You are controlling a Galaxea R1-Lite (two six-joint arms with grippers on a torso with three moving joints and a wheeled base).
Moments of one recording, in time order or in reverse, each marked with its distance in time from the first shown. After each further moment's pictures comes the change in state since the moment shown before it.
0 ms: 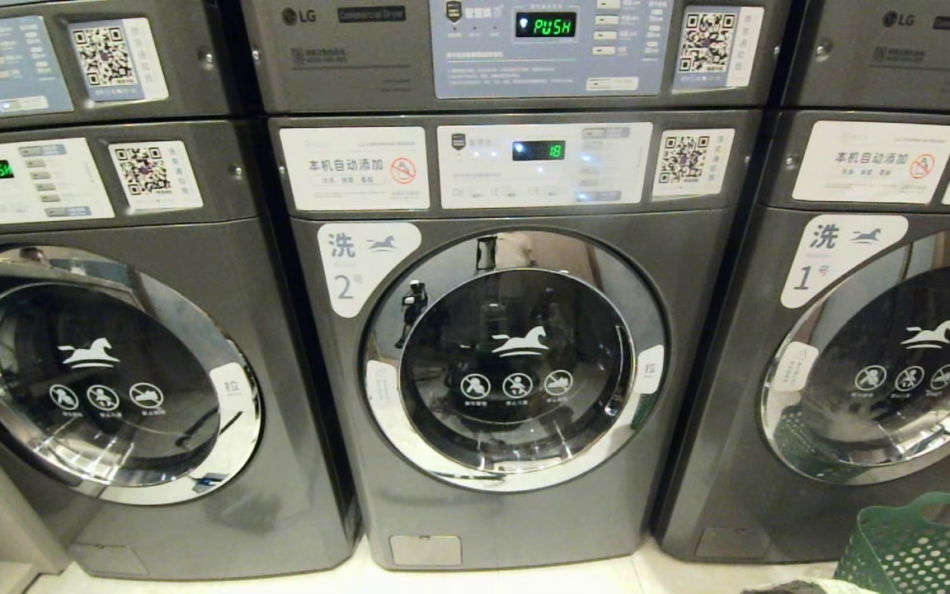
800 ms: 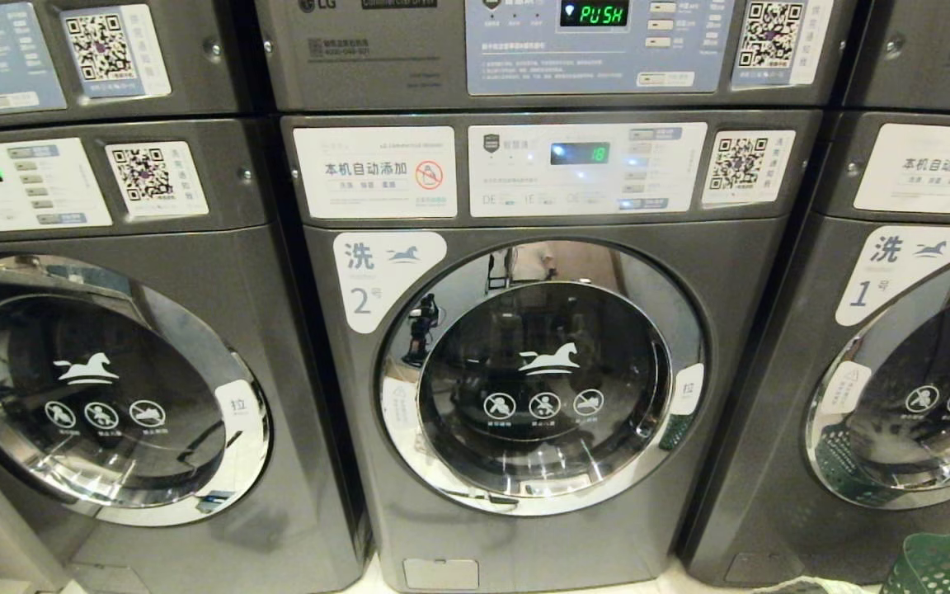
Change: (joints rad) left arm -0.001 0.000 0.000 -0.001 0.000 0.003; right arm 0.000 0.000 0.000 0.000 0.000 0.000
